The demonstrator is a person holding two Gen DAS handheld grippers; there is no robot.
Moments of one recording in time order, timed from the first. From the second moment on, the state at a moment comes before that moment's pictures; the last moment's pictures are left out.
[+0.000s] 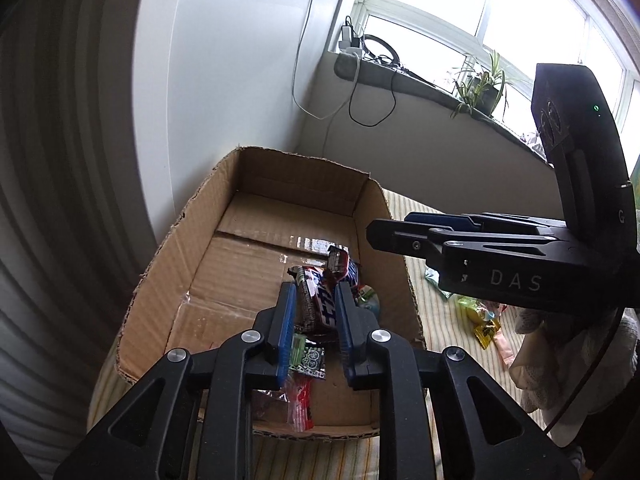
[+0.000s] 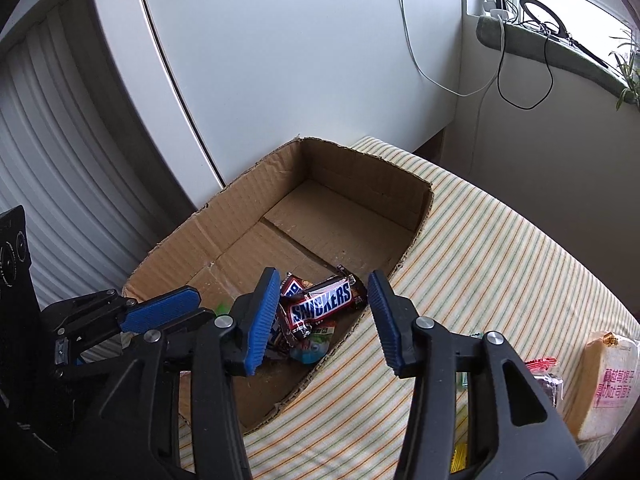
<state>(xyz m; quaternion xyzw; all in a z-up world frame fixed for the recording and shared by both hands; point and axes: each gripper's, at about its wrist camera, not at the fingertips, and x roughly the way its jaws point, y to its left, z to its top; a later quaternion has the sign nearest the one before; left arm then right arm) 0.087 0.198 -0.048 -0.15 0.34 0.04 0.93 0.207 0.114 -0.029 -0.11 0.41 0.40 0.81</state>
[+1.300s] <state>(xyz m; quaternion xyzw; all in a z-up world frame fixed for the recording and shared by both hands) 0.138 0.053 -0.069 -0.14 0.41 -0.12 0.90 0.175 -0.088 -0.101 -0.05 0.46 0.32 0.83</state>
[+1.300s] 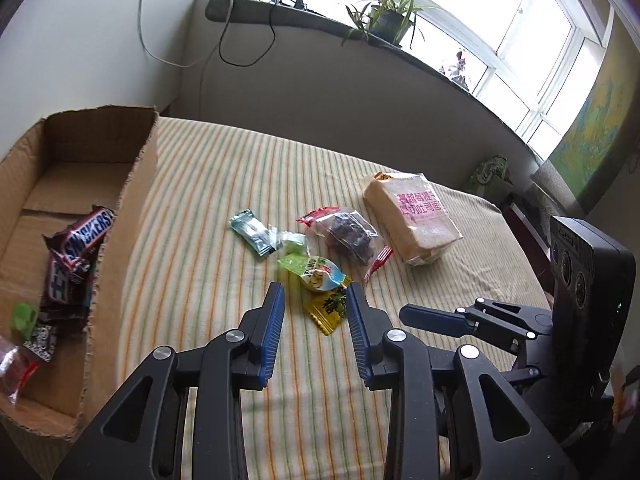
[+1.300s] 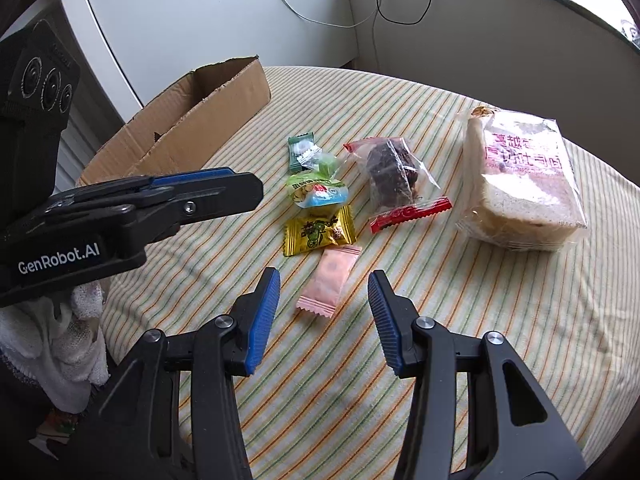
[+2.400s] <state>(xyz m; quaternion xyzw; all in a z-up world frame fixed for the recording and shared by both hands) 0.182 0.033 -0.103 -0.10 0.44 -0.12 0.89 0.173 -0.081 -0.111 -0.10 0.44 0.30 0.84</state>
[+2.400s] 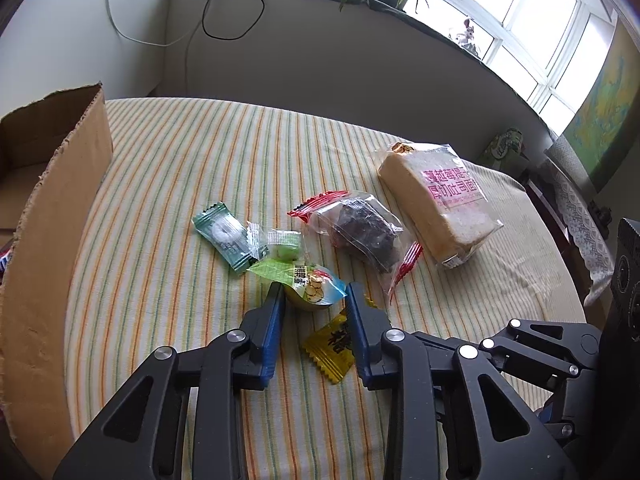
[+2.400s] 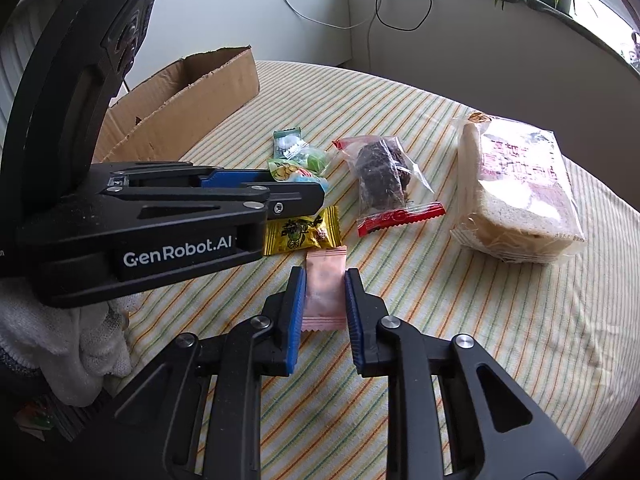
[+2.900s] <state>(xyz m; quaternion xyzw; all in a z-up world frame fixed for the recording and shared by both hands) 0.158 0.044 -0.078 -0.12 0.40 -0.11 0.90 0.163 -0.097 -0.088 -0.07 0.43 0.30 0.85</state>
